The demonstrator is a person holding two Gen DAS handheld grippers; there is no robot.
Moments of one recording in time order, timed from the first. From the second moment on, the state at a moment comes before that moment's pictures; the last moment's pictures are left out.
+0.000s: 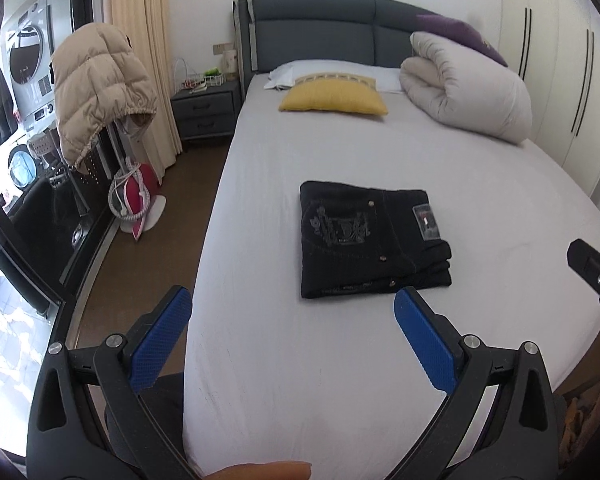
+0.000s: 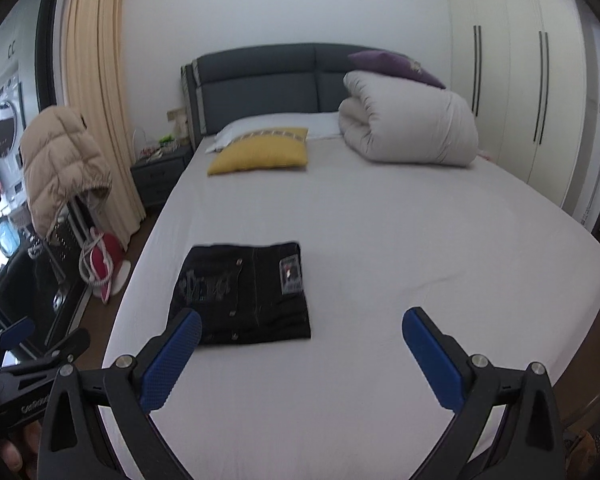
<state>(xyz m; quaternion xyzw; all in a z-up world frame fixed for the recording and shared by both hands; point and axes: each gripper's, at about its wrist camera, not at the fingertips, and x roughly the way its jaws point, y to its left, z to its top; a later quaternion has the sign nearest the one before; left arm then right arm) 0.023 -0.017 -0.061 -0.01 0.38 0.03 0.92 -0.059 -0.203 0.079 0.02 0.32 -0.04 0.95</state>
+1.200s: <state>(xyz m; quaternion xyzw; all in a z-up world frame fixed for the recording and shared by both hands) 0.032 -0.021 -0.095 -0.02 0.40 0.04 0.91 -0.049 -0.188 0.062 0.01 0.36 -0.02 0.93</state>
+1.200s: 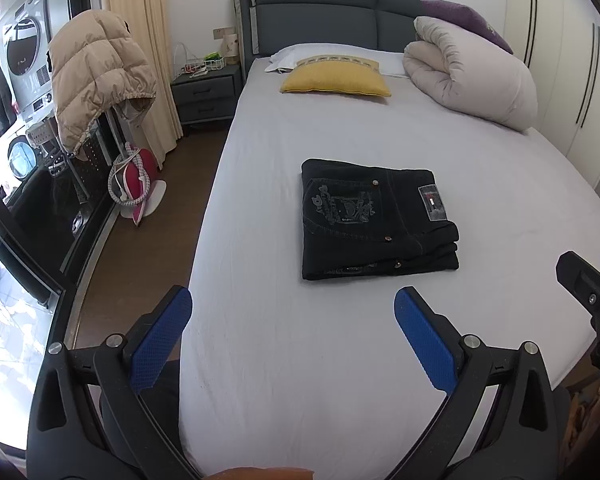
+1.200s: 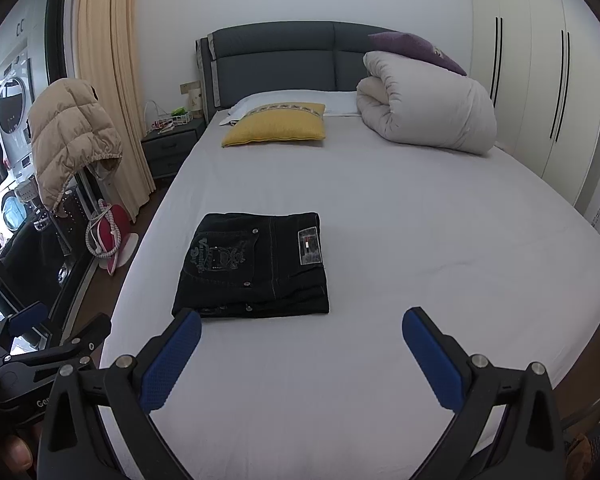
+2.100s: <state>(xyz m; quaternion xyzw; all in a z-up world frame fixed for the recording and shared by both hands) 0.044 -0.016 -0.108 -0.02 0.42 0.04 0.91 -0.046 -0.191 0.051 0.01 0.37 -0.03 0.93</state>
